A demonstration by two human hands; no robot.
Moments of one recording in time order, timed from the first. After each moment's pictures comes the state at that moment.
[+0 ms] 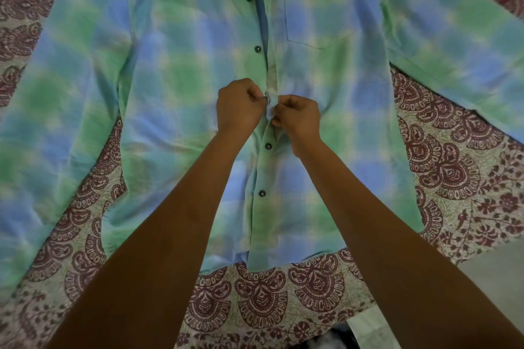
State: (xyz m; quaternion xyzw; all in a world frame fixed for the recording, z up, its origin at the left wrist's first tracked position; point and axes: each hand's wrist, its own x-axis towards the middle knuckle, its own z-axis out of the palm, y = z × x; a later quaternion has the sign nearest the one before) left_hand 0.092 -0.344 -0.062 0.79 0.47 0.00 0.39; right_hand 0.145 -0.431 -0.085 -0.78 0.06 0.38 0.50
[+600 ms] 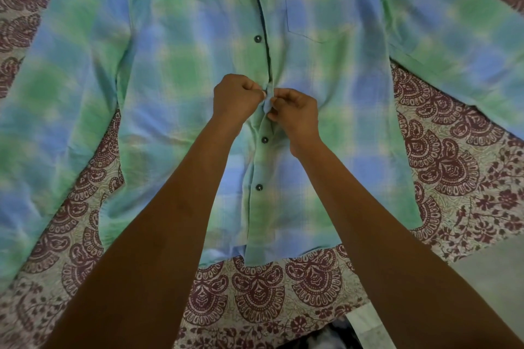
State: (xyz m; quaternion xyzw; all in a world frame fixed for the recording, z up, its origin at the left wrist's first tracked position) left_hand 0.092 -0.339 -0.056 0.69 0.52 -0.04 0.50; right_hand 0.137 -0.438 -0.076 -0.72 0.05 0.39 0.57
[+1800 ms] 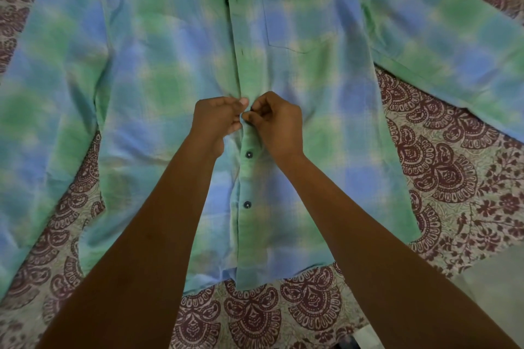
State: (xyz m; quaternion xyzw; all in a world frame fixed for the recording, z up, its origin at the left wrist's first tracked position) left_hand 0.089 -0.343 -0.062 0.51 0.56 0.01 0.66; right_hand 0.142 -0.437 -0.082 -0.82 -0.15 0.27 0.49
